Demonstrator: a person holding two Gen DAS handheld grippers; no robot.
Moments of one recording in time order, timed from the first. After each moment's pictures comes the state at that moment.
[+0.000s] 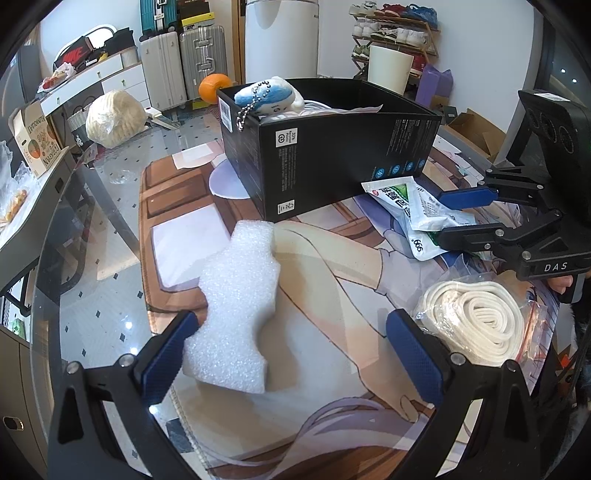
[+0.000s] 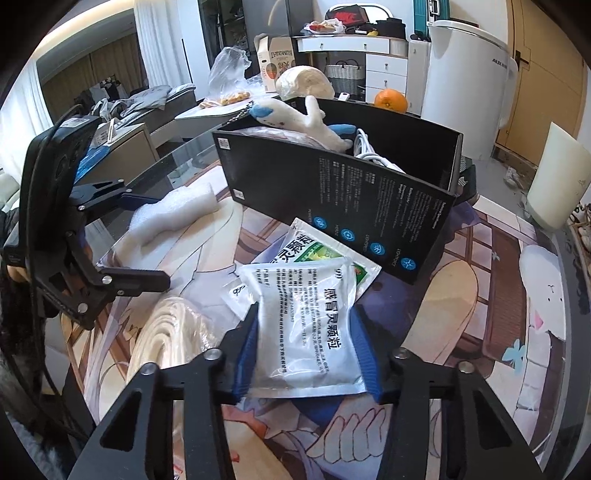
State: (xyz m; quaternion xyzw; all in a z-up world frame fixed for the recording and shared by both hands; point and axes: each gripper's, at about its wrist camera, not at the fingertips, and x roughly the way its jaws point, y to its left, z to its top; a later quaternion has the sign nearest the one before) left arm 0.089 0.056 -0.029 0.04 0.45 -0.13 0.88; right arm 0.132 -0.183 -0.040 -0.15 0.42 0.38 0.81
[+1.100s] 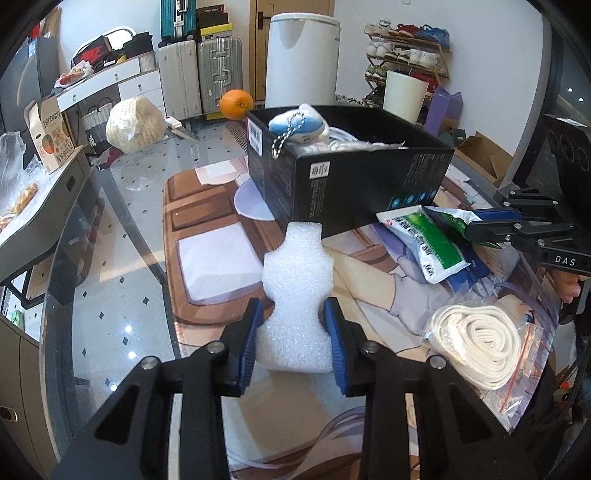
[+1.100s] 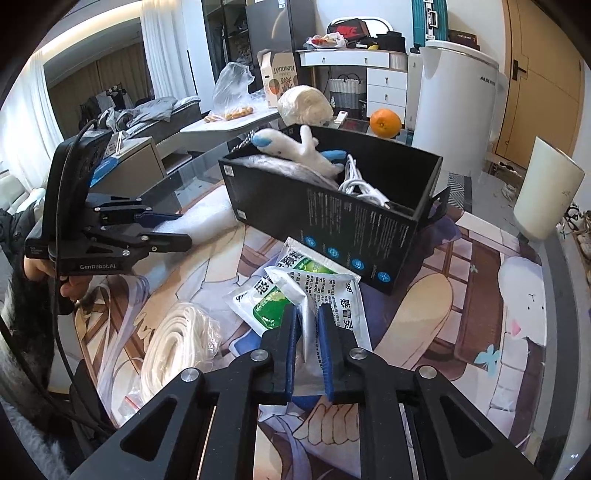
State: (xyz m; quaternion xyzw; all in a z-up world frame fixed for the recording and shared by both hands) left arm 0.087 0.071 -0.016 0.02 0.42 -0.11 0.90; right arm 0.125 -0.205 -0.021 -0.14 0.40 0.39 0.82
